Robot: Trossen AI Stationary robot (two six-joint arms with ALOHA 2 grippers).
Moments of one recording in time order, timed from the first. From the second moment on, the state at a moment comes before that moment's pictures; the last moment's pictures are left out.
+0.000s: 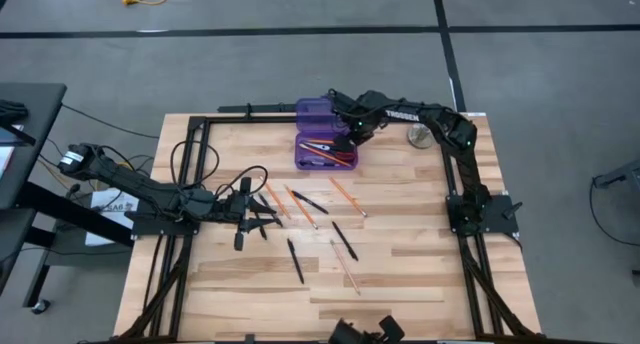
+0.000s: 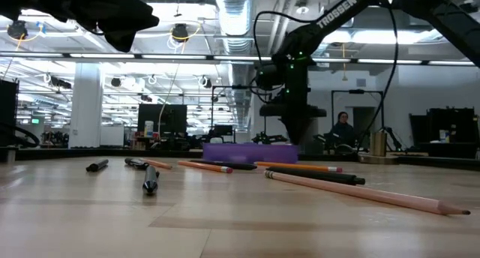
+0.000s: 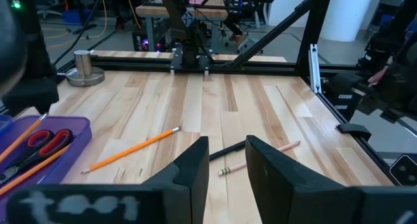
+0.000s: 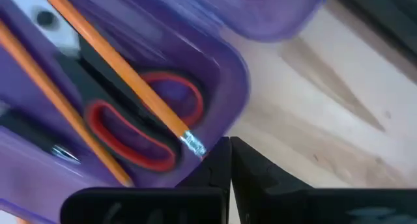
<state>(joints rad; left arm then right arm) -0.32 0.85 0.36 0.33 -0.29 -0.11 -0.58 2.12 1.66 -1.01 0.06 0.34</state>
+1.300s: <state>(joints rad) -0.32 0.85 0.36 0.33 -0.29 -0.11 -0.24 2.03 1.64 -1.20 -0.03 0.15</state>
